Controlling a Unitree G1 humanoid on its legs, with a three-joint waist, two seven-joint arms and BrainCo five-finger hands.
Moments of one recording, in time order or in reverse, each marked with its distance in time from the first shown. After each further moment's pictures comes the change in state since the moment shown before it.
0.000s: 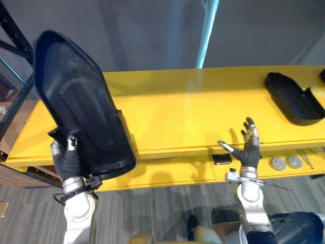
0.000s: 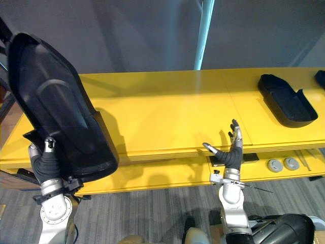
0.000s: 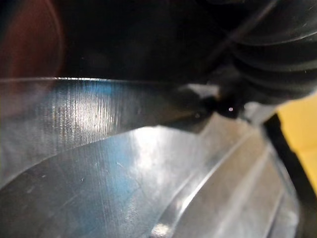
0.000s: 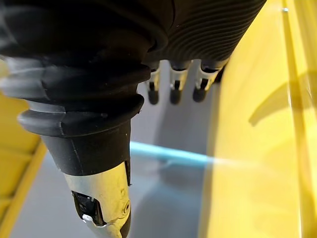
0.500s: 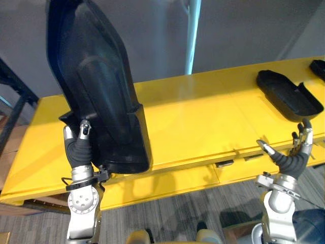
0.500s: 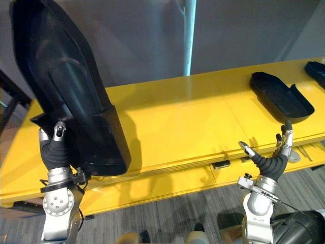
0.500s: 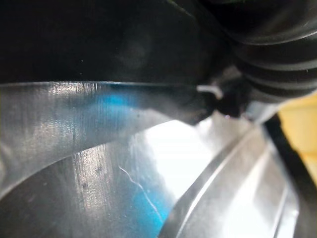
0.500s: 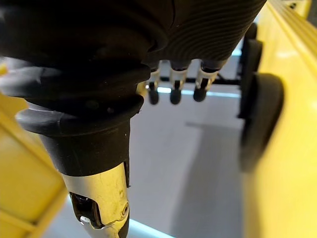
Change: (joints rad) left arm -0.142 0.088 -0.093 -0.079 -0.131 -0.023 -0.189; right arm 0.087 0.037 -0.167 -0.268 -0.040 -0.014 -0.048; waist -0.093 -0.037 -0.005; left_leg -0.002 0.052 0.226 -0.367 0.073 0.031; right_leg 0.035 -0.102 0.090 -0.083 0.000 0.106
